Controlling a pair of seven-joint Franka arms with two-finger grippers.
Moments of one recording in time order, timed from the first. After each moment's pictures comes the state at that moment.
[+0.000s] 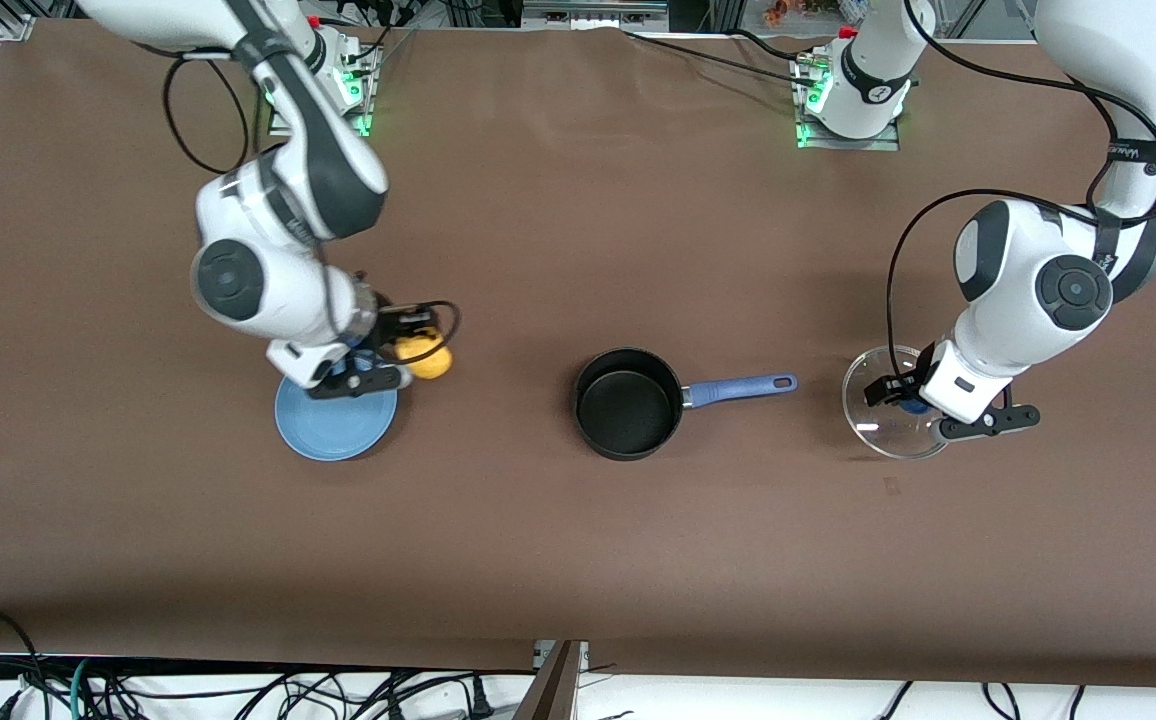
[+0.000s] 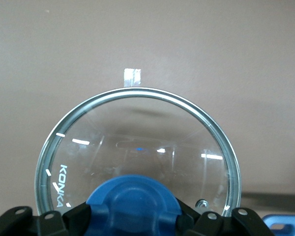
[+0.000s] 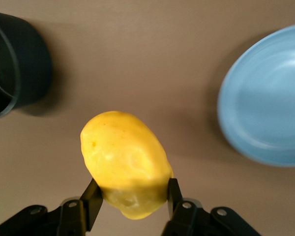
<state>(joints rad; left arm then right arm) 0.05 0.34 -0.13 -1.94 0.06 2.29 -0.29 0.23 0.43 0.25 -1.65 0.15 1.96 0.34</state>
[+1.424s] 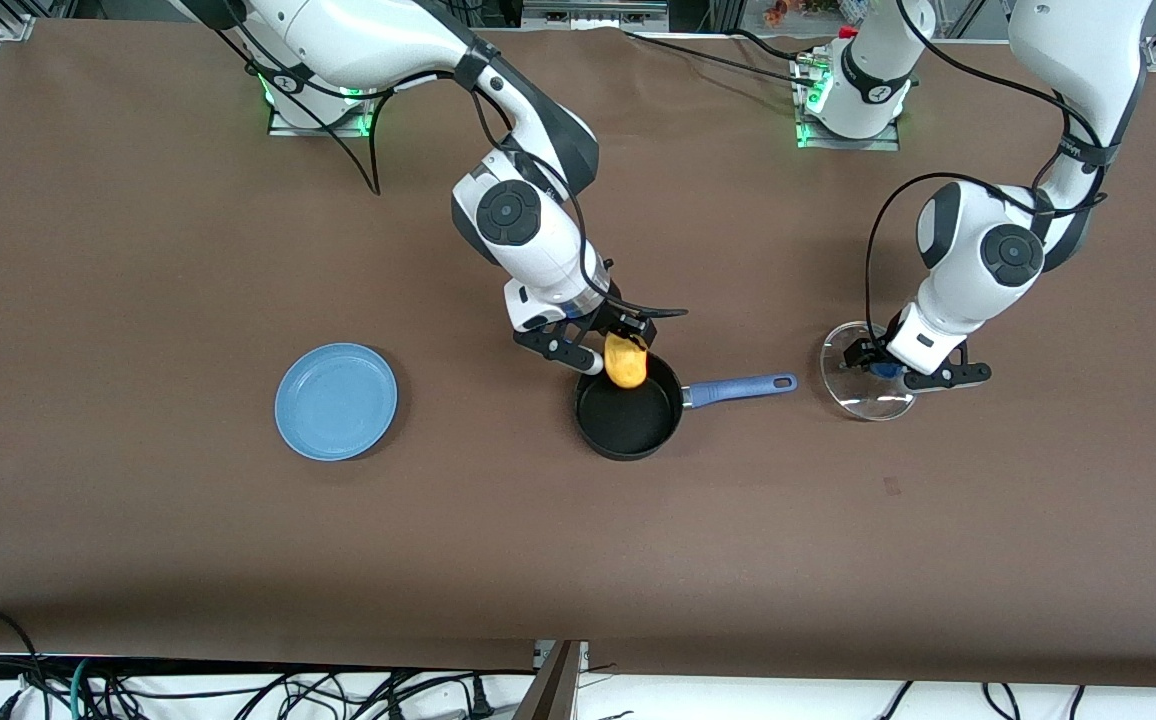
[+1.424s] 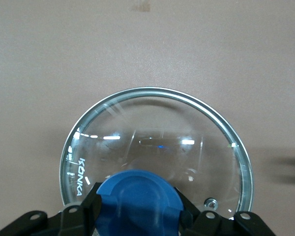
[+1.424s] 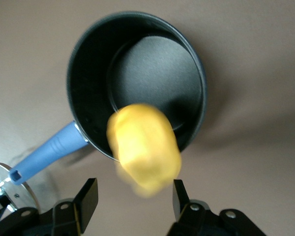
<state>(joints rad) 0.07 0.31 -0.13 -2.28 0.06 2.63 -0.26 0.59 0.74 0.24 -1.38 0.12 2.41 1.14</state>
